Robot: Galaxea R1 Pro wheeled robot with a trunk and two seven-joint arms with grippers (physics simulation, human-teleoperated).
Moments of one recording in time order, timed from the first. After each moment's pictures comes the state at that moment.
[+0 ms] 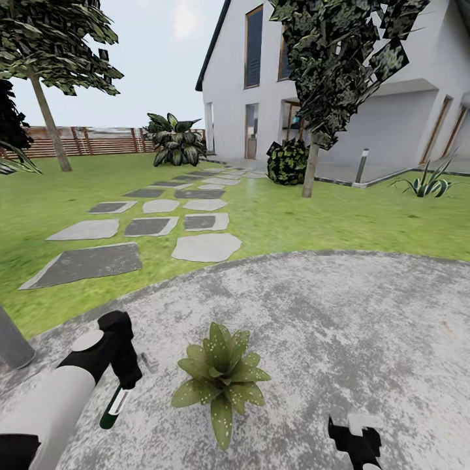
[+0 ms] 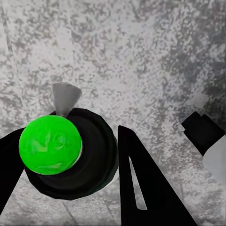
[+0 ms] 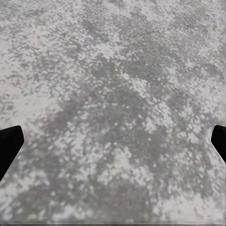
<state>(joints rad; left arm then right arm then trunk) -0.80 0.15 -0.08 -0.71 -1.30 0.68 -1.46 -0.42 -0.10 0.14 -0.23 -0.15 -0.33 -0.22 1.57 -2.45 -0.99</state>
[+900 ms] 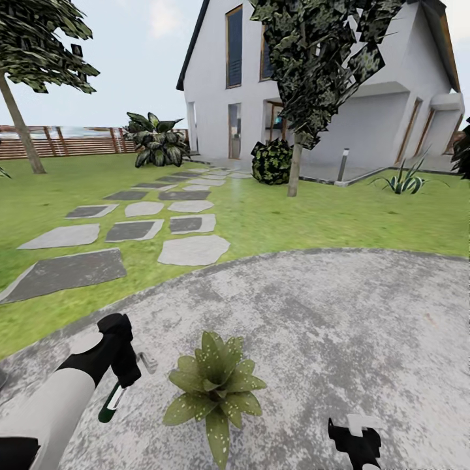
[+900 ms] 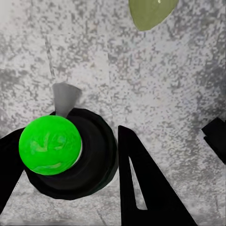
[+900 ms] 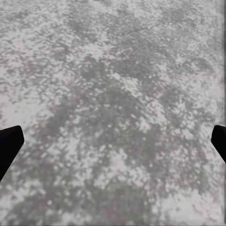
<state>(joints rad) -0.79 0.15 -0.08 -0.71 -1.28 0.68 -1.36 -0.42 -0.09 0.14 -0.23 -0.15 -0.33 -0.22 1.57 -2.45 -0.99</state>
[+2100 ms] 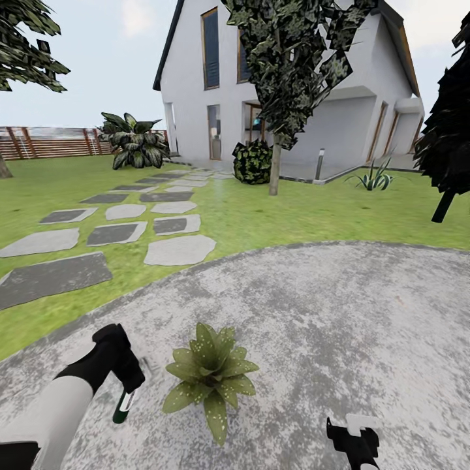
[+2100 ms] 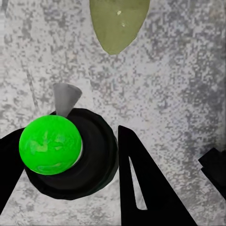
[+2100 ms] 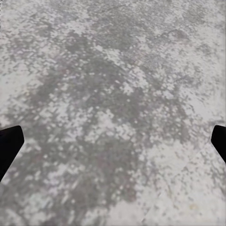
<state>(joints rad) -0.77 0.14 0.00 -0.64 -1.13 0.58 -1.20 -0.42 -0.09 0.14 -0.23 -0.15 -0.34 -0.22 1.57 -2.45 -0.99</state>
